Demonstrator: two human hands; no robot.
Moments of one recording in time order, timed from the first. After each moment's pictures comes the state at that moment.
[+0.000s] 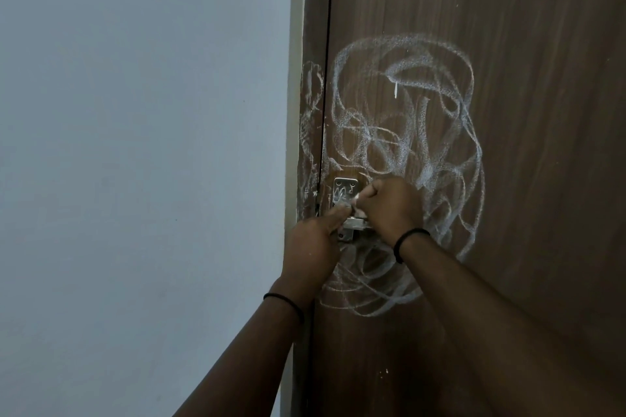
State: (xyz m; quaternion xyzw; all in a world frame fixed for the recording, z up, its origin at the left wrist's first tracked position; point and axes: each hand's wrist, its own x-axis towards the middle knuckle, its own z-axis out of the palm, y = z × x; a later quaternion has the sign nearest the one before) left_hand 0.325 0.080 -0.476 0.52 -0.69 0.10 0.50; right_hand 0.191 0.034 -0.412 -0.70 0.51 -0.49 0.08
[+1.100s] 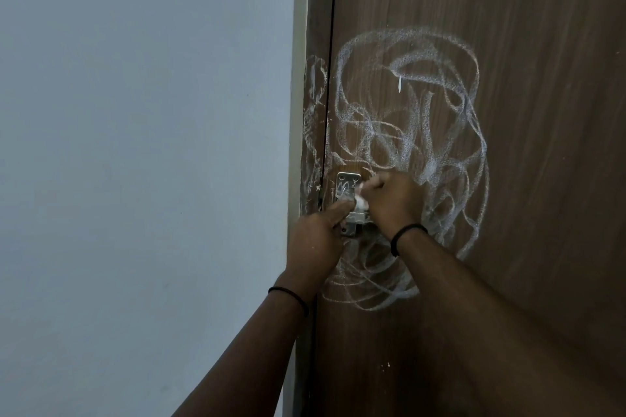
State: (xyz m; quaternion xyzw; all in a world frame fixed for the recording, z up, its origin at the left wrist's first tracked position) left_hand 0.322 0.078 -0.478 0.54 -0.66 0.08 0.51; right_hand 0.196 0.032 -0.415 -0.67 0.49 -0.54 0.12
